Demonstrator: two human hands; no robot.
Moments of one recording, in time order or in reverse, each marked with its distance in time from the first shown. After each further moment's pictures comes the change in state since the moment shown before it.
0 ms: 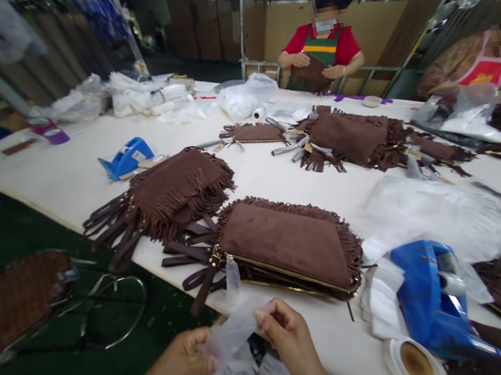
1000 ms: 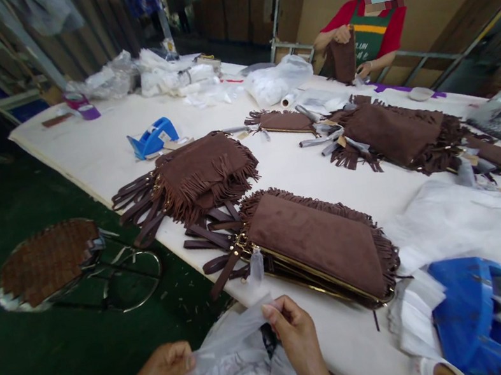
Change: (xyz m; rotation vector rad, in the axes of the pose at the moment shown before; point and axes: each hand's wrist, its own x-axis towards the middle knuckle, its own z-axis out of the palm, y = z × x) left_hand -0.061 -0.072 -0.053 0.064 0.232 -0.106; right_hand 0.011 0.026 0.019 -0.192 0.029 0.034
